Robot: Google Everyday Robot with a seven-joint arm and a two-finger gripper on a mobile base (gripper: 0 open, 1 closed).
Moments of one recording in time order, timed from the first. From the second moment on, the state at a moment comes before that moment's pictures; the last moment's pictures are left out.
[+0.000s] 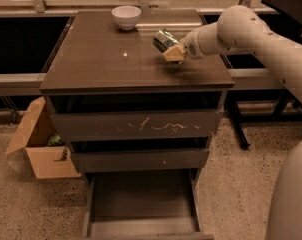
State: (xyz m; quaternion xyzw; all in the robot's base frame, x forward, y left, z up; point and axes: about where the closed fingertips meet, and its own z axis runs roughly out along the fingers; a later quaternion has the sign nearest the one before) arm 0.789 -0.104 0.860 -0.36 0.80 0.10 0.47
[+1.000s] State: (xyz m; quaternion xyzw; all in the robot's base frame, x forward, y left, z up) arm 0.786 -0.117 0.842 -0.35 0.83 0.11 0.43
